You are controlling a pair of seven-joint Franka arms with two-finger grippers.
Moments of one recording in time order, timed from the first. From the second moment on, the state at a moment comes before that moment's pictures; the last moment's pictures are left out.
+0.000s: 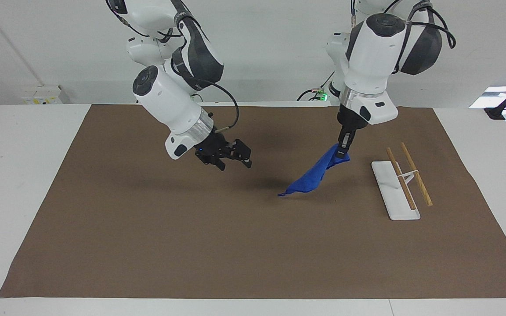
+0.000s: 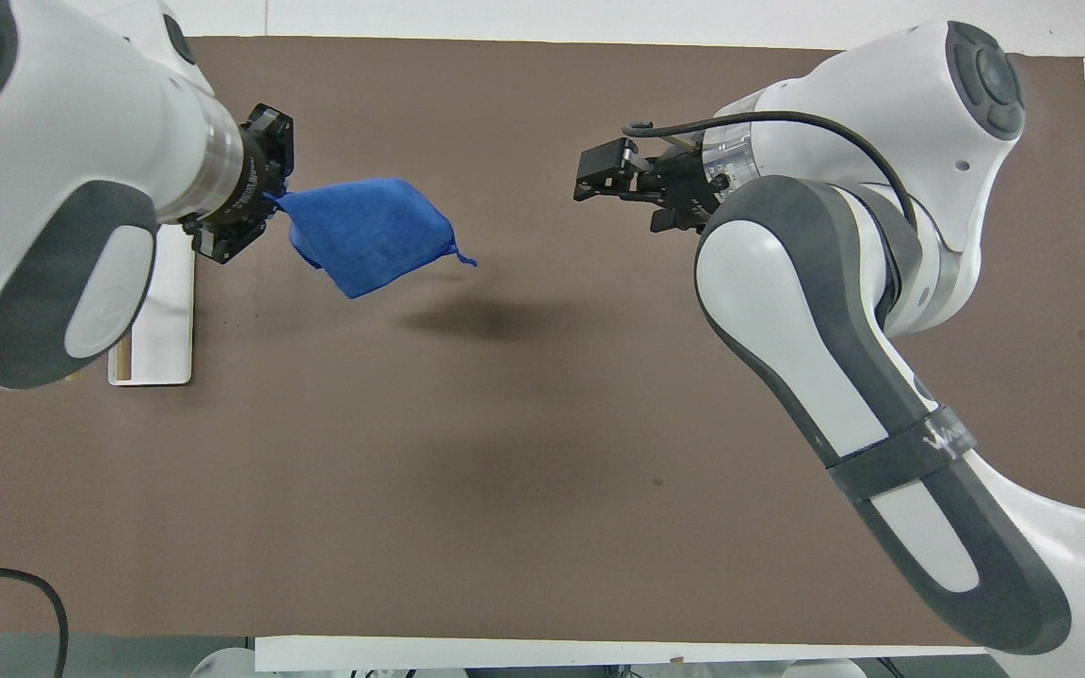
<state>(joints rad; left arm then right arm) -0.43 0.10 0.00 -1.58 0.05 1.81 -1.44 0.28 0.25 0.03 -1.65 0.35 2.07 0.30</state>
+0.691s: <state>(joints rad) -0.16 0.06 0.00 -1.66 0.05 1.86 -1.13 0.00 0.03 0.02 -1.60 0.03 1.66 0.14</state>
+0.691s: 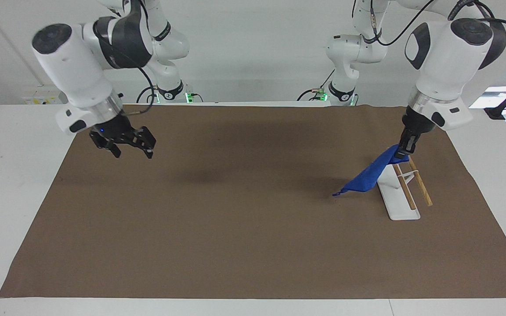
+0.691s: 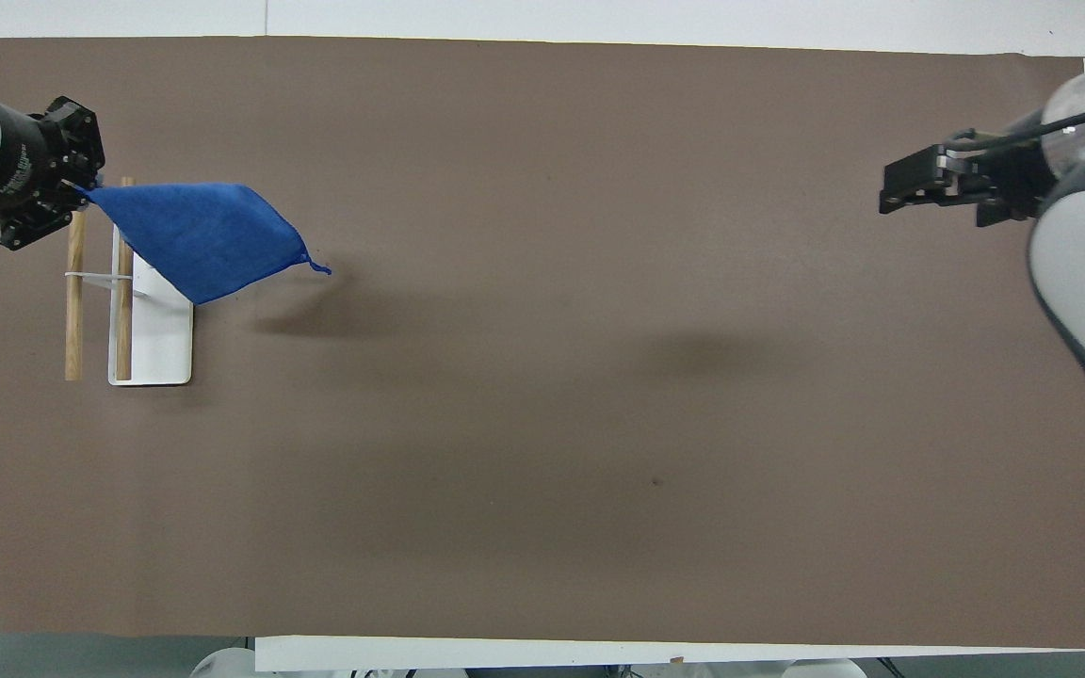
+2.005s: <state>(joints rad) 0.20 0.00 0.00 -2.11 0.05 2.37 -0.70 -0.05 -0.03 0.02 -1.45 -0.03 1.40 0.07</state>
